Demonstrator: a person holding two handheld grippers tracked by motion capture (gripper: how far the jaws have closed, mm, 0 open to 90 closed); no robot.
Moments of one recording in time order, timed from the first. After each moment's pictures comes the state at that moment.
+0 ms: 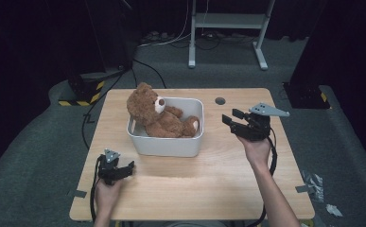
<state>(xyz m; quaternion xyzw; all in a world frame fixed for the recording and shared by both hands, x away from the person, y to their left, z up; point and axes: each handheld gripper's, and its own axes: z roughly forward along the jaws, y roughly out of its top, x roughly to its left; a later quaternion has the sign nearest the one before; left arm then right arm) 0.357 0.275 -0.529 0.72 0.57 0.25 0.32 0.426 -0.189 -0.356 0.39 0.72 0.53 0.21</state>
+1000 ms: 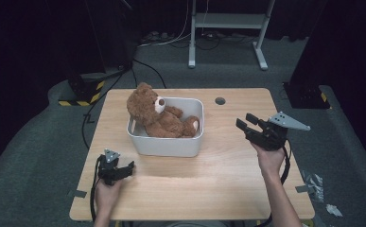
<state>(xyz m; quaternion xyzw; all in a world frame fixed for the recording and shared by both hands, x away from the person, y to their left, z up) 0.356 0.275 -0.529 0.72 0.57 0.25 0.32 0.406 -0.229 -0.369 0.39 0.69 0.57 0.22</state>
